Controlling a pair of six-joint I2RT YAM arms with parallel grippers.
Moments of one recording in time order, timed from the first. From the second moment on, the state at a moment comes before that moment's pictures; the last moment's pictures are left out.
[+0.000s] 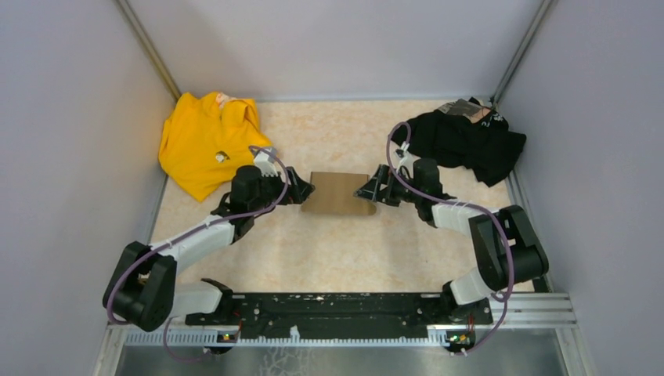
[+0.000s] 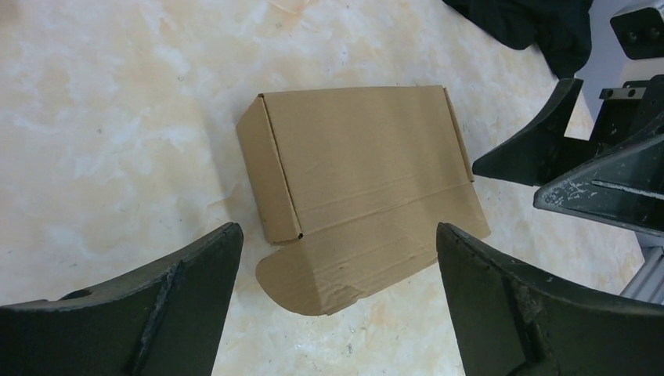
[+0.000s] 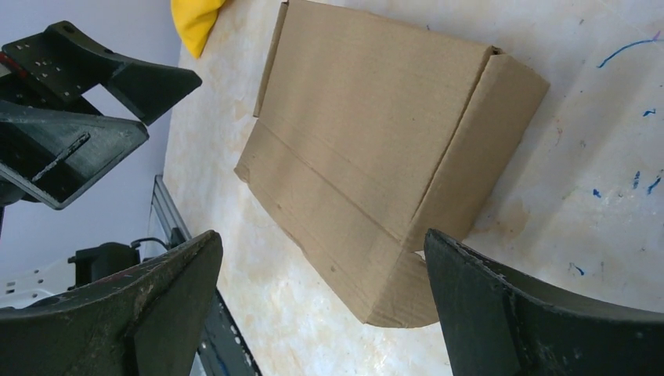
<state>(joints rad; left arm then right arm) -0.45 1.25 0.56 0.34 0.17 -0.50 0.29 1.48 0.58 0.42 -0.66 0.66</state>
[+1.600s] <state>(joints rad) -0.44 1.48 0.55 0.53 0.39 -0.58 0.29 1.62 0.64 0.47 -0.69 0.66</state>
